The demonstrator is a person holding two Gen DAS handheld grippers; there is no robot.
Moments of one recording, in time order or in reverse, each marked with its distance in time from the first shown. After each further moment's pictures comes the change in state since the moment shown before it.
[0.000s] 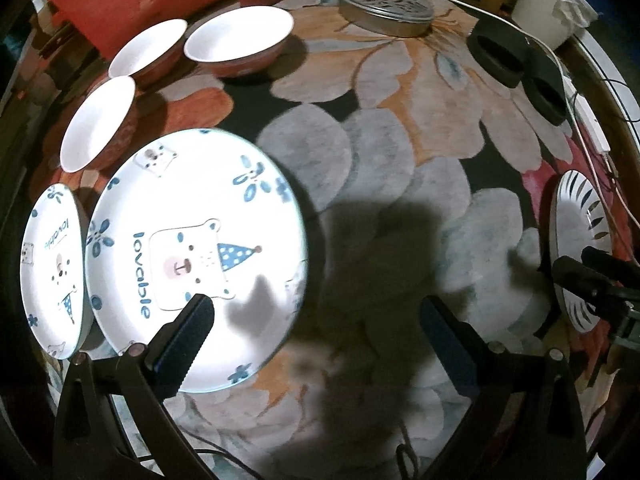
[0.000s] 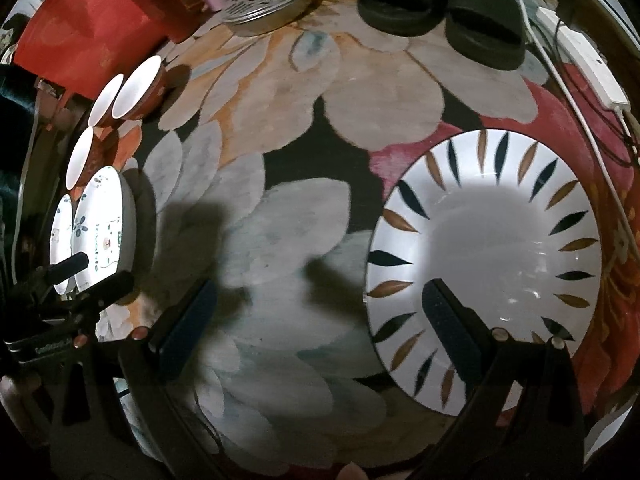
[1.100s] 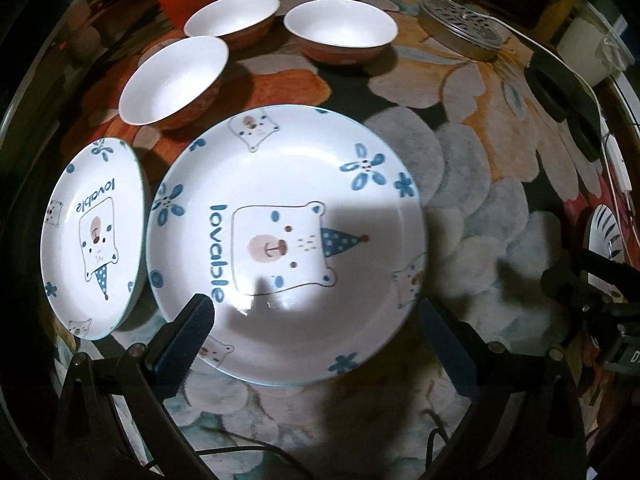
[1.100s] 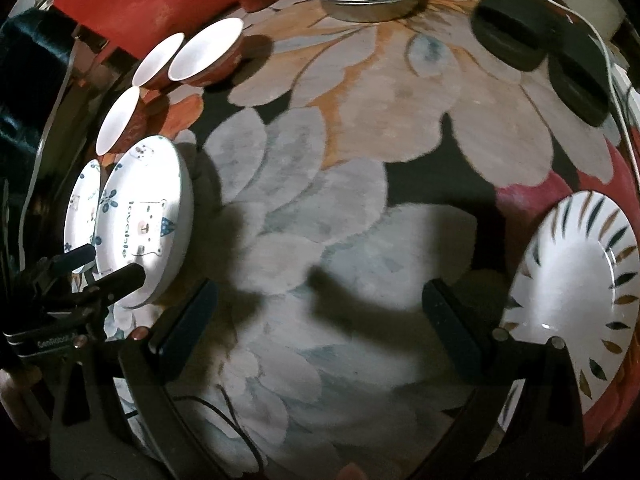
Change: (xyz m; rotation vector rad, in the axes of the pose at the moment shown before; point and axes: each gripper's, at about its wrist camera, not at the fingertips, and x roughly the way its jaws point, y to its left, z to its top) left arm -0.001 0.070 -0.012 -0.131 0.000 0.040; right arm 0.029 0.082 0.013 -0.156 0.022 0.063
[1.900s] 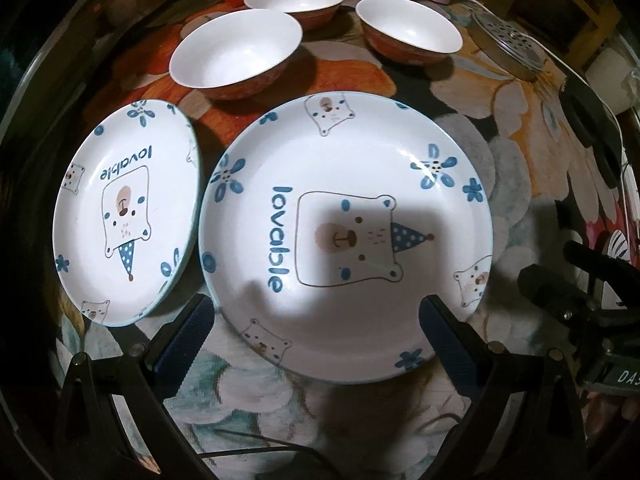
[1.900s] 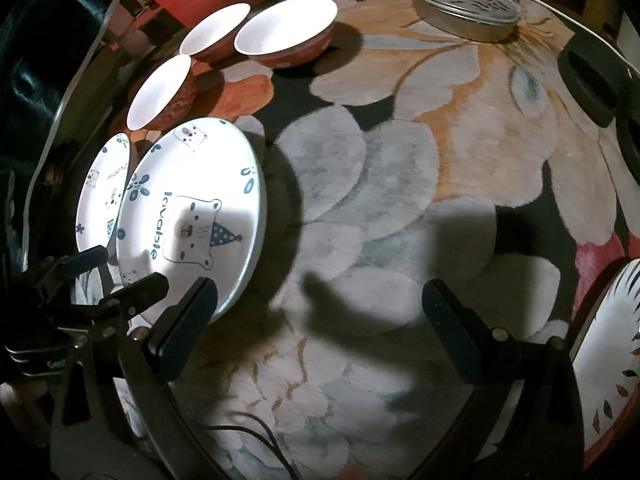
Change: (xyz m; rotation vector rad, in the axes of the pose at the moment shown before) left arm 0.007 0.043 -0.008 -0.099 0.017 0.018; right arm 0.031 0.063 0.016 -0.118 0.019 0.041
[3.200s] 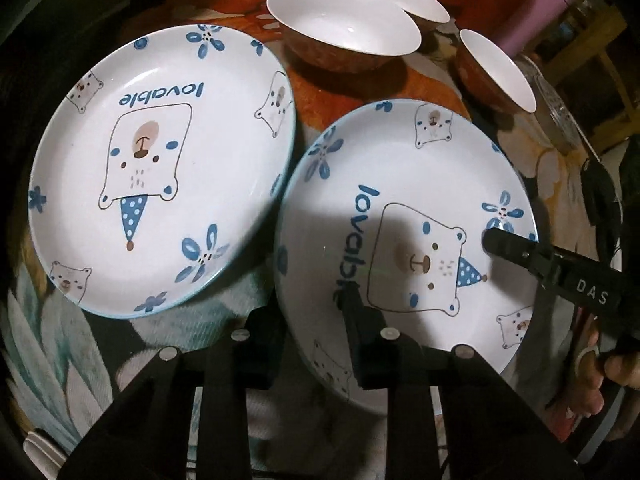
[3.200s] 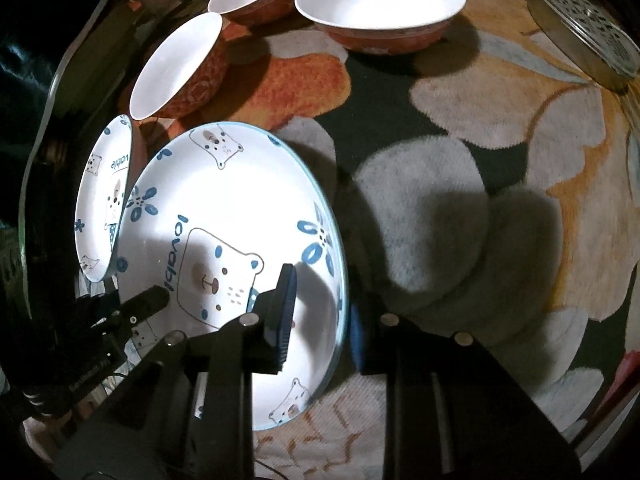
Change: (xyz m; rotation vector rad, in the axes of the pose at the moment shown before) left arm 0.036 0.071 -0.004 -0.252 -0.015 -0.134; right arm 0.066 0.042 0.057 -0.127 0.131 0.075
